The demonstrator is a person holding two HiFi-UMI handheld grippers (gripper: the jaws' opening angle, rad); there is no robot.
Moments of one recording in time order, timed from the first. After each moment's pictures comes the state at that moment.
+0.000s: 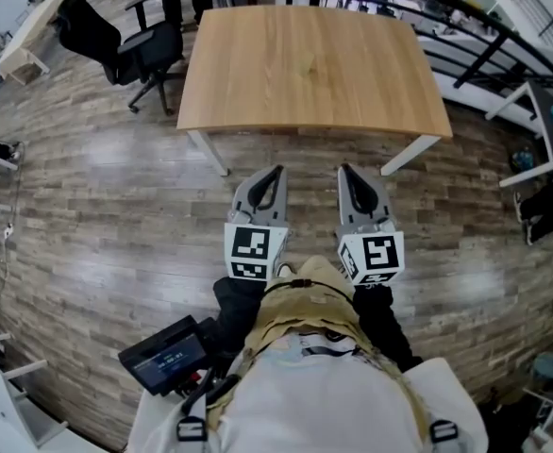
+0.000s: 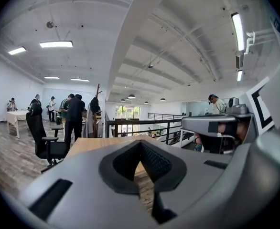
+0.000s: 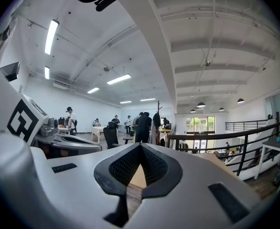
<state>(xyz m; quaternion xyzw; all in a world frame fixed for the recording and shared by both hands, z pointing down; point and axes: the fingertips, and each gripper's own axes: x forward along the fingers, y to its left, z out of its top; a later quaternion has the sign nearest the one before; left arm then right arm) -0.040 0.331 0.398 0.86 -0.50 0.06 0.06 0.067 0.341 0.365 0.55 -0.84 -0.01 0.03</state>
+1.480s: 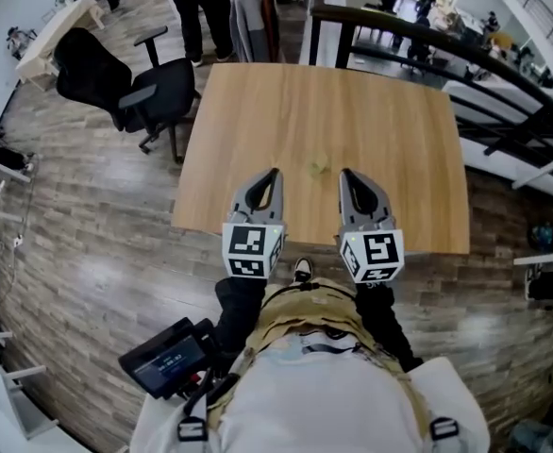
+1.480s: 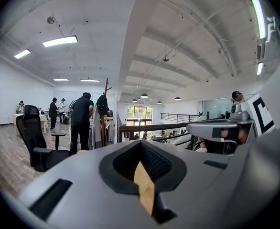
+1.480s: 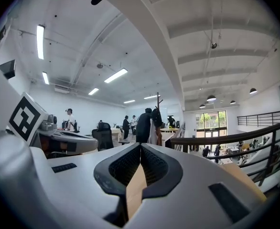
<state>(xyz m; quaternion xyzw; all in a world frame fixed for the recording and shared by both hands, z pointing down) -0.032 -0.028 0.390 0.82 -0.56 0.06 0.06 0.094 -0.031 0.373 0.50 -0.86 0.01 0.02</state>
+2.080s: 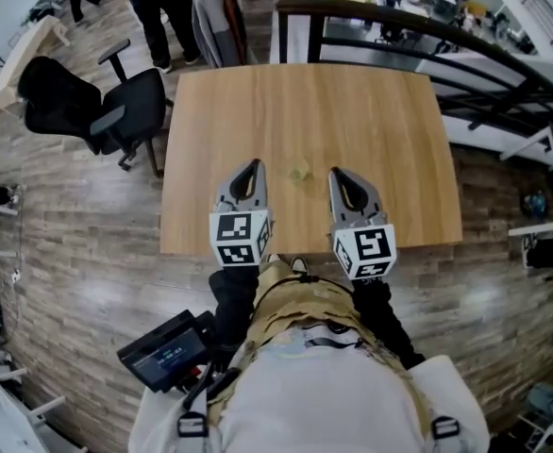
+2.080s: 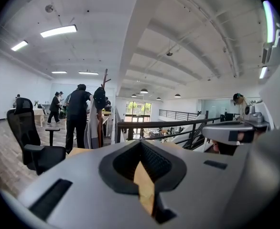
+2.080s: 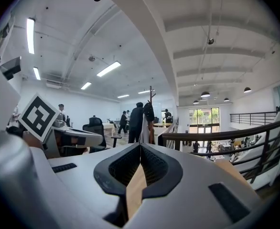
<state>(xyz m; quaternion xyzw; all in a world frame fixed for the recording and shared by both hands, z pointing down) -0.033 -0.118 0.414 0.82 -0.56 0.07 0.10 0.109 -0.088 0.397 0.53 -0.84 0.03 0.05</state>
